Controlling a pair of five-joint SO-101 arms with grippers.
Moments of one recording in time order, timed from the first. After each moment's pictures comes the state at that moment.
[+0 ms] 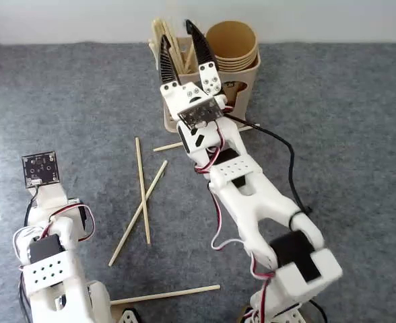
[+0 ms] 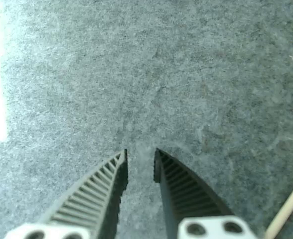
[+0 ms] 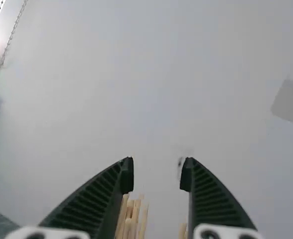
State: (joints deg) left arm -27.2 -57.9 78.4 45.1 -1.4; right arm -27.2 4.8 27.2 -47.1 18.3
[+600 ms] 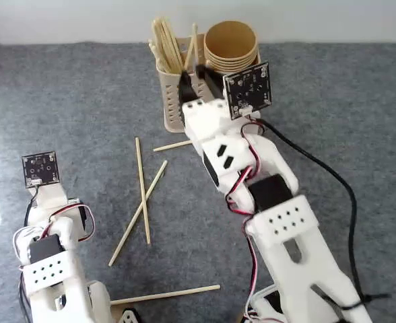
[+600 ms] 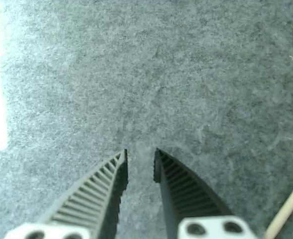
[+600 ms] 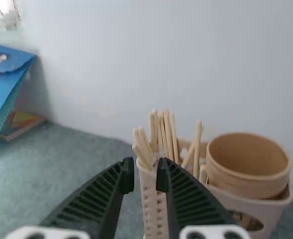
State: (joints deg) left arm -27.2 -57.9 78.4 45.1 -1.4; right arm -27.3 -35.8 32.5 21.0 -3.2
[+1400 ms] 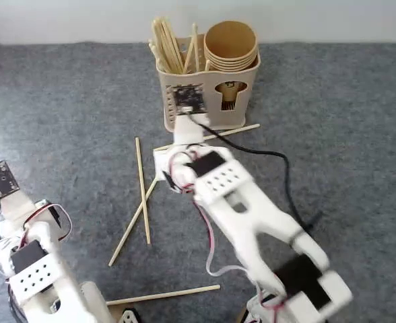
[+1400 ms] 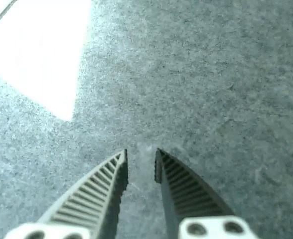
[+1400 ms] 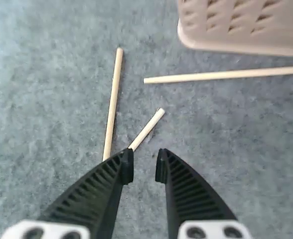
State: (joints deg) left arm -39.7 -57.9 77.1 42.2 5.0; right arm -37.2 -0.7 20.4 45.4 -25.3
